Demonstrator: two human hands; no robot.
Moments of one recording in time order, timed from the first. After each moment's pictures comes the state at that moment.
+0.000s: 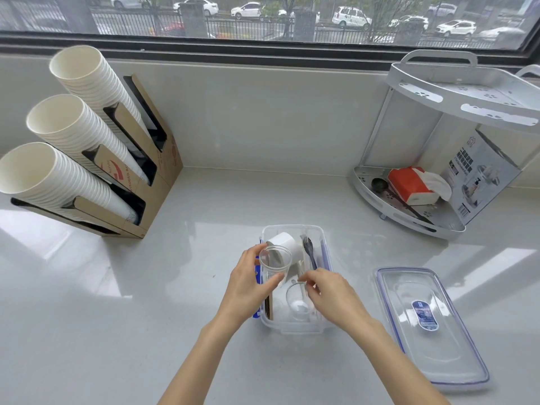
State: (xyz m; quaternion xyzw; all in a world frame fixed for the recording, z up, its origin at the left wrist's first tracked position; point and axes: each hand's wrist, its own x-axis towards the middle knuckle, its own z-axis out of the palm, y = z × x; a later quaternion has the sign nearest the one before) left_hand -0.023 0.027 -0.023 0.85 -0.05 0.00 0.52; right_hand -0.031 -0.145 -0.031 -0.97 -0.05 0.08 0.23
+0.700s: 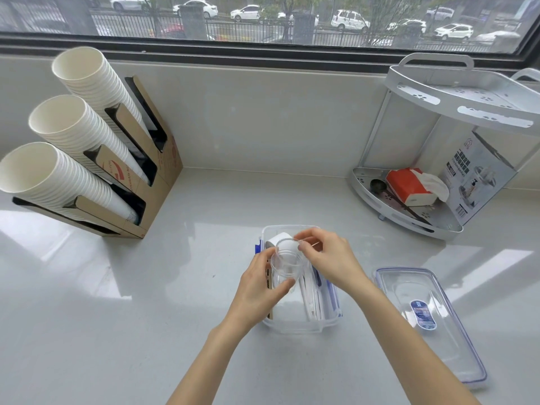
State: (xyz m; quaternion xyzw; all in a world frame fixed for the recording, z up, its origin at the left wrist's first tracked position) left_hand -0.031 0.014 -0.017 0.84 -0.06 -0.04 0.54; right_hand -0.001 -0.137 0.023 -0.90 0.00 0.00 0.43
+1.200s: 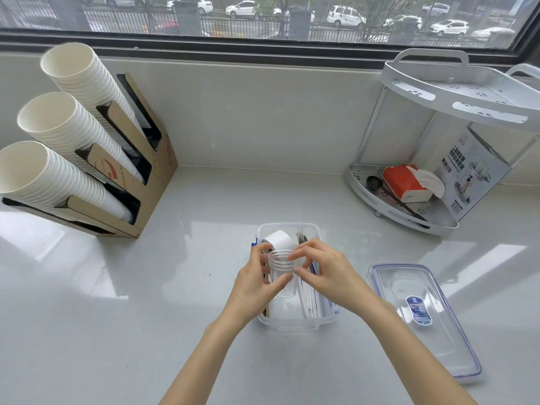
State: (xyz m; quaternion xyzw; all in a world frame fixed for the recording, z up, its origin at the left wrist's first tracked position) left_hand -0.027 0.014 -0.015 0.82 -0.06 -0.07 0.56; right_hand -0.023 -0.150 0.004 -0.92 -0.16 0.00 0.37
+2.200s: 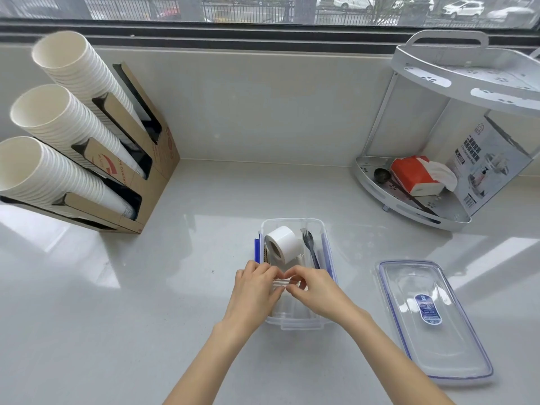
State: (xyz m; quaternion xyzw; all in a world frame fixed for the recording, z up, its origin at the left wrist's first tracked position) left_hand -0.022 0.015 -0.051 0.96 -0.14 -0.02 0.22; right_hand -0.019 -0.133 -0.048 -0.92 -0.07 0.15 0.36
